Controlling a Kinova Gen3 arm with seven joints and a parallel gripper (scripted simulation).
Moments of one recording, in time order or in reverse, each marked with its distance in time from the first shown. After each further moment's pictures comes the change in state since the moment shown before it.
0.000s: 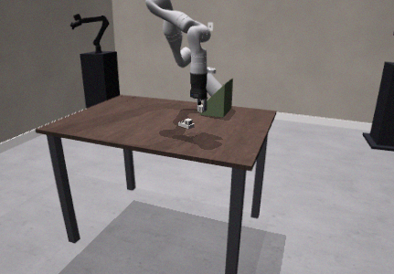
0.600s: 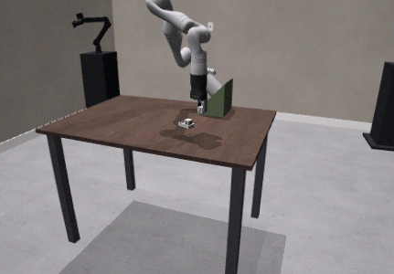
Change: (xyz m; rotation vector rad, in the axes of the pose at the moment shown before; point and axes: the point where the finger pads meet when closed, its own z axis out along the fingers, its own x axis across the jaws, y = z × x) arm 0.002 0.001 0.005 -0.004 0.005 0.000
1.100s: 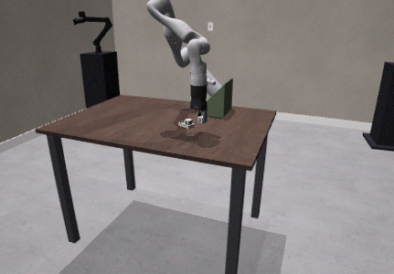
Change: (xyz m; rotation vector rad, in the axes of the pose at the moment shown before) arm 0.002 0.001 0.050 -0.007 0.009 0.003
